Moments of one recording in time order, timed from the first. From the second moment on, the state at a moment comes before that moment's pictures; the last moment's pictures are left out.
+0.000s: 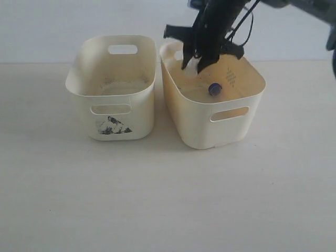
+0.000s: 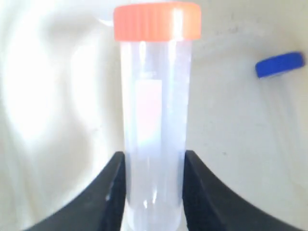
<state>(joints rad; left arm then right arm) -0.02 0.01 0.00 0.18 0.27 -0.02 0.26 2.32 -2.22 0.23 1.16 0.34</state>
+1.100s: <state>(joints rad) -0.02 0.01 0.00 0.18 0.27 -0.02 0.39 2.18 -2.22 0.35 1.04 -0.11</state>
